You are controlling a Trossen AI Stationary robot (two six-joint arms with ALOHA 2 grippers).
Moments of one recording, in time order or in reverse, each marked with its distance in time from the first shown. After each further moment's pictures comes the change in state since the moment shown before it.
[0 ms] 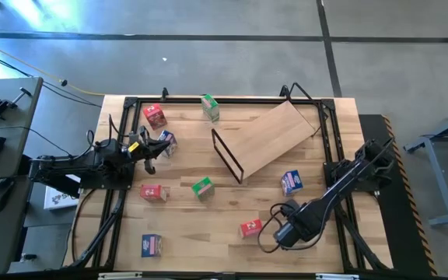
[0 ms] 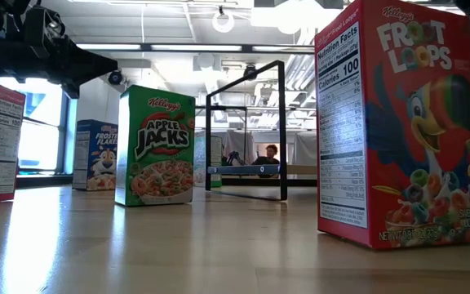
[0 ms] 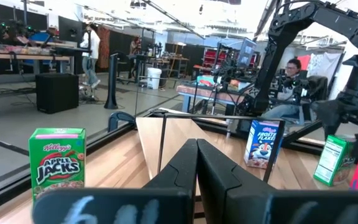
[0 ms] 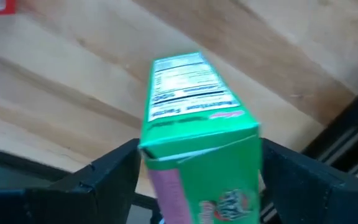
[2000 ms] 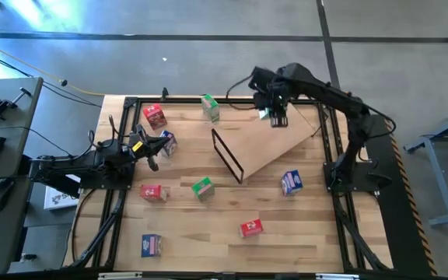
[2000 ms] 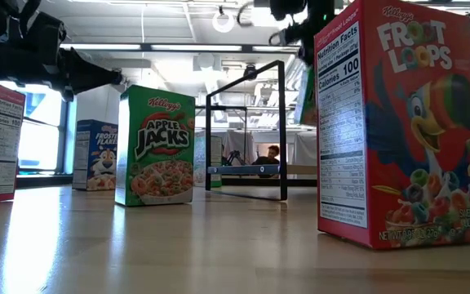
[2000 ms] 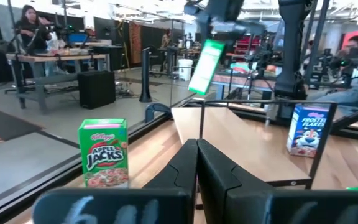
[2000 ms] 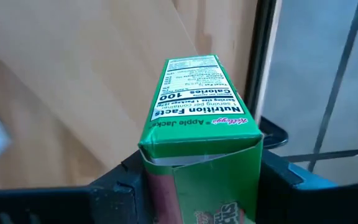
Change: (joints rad) left arm 0.000 0.000 0.000 -0.054 -0.134 0.081; right arm -1.195 0.074 0.604 -0.335 0.386 -2.304
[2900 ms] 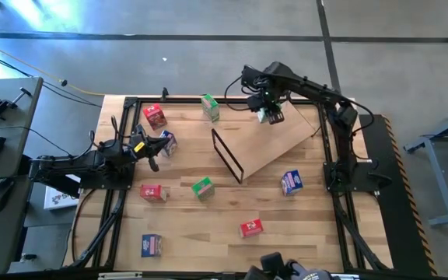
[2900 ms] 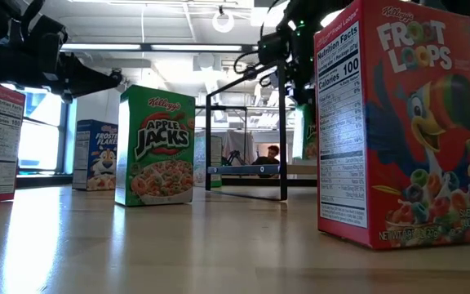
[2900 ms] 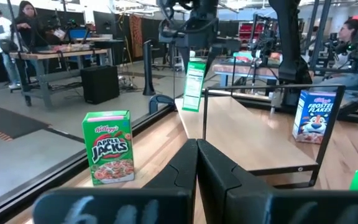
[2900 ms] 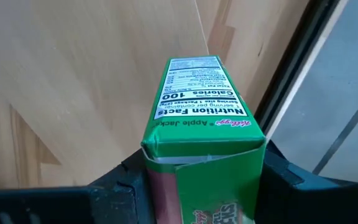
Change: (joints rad) left arm 0.000 0.000 0.000 -0.042 -0.005 0.025; right arm -0.095 0.189 -0.002 0.054 -0.037 -0.280
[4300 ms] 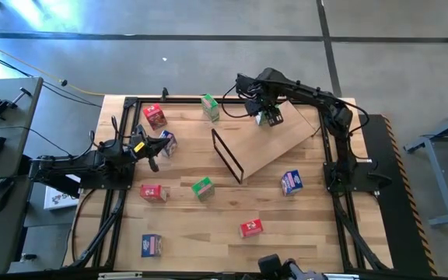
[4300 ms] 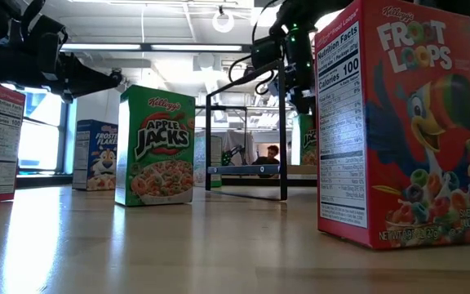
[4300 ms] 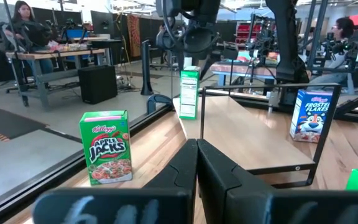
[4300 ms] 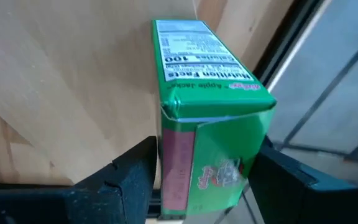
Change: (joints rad) left arm 0.000 0.000 0.000 0.000 0.009 0.000; right arm 0.061 0.035 0.000 -0.025 0.181 0.035
